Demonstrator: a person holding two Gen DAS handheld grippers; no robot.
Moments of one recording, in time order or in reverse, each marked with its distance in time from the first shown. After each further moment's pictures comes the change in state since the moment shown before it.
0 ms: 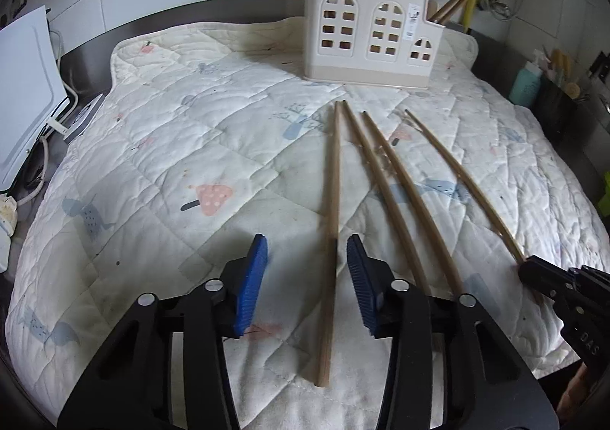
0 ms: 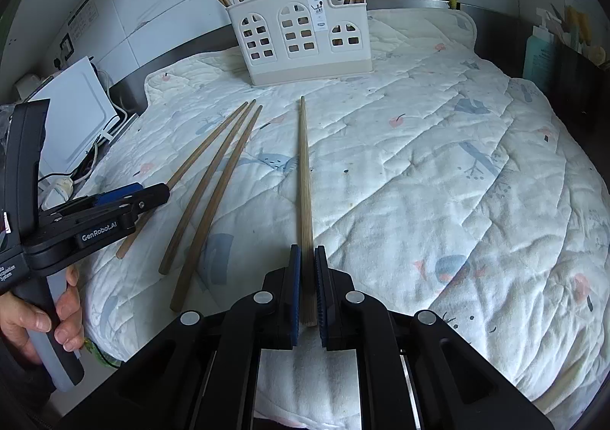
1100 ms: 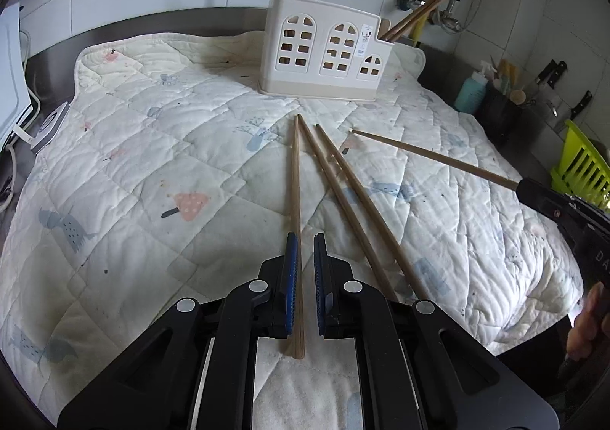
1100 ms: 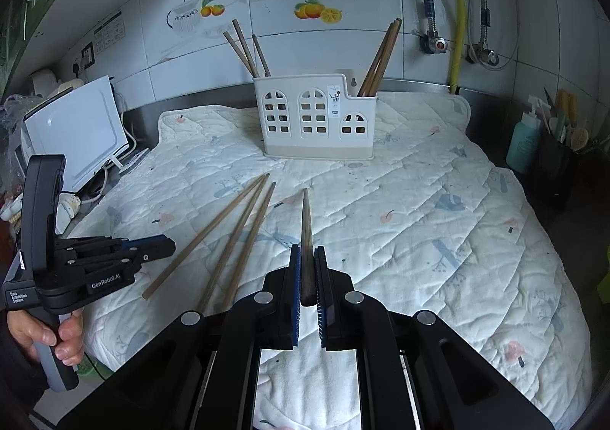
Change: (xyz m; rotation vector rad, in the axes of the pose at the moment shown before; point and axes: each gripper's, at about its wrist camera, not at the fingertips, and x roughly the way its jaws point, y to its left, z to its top) left arm -0.023 0.015 -0.001 0.031 -0.018 -0.202; right arm -0.056 0.026 0.034 -0.121 -0.185 -0.062
